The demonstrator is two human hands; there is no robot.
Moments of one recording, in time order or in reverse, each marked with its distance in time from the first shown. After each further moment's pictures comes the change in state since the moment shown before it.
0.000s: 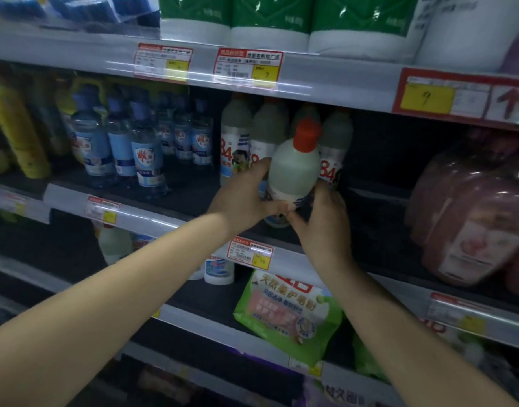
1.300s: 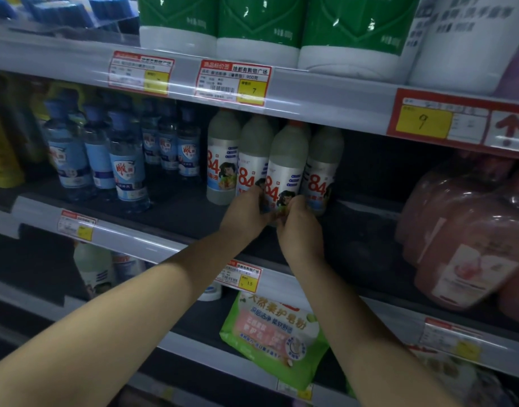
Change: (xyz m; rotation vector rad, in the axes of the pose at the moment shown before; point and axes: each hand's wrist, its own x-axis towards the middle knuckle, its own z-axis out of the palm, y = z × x) left_hand 0.048 -0.046 0.053 0.081 0.041 -0.176; right_hand 0.035 0.020 0.043 -0.189 -0.199 0.241
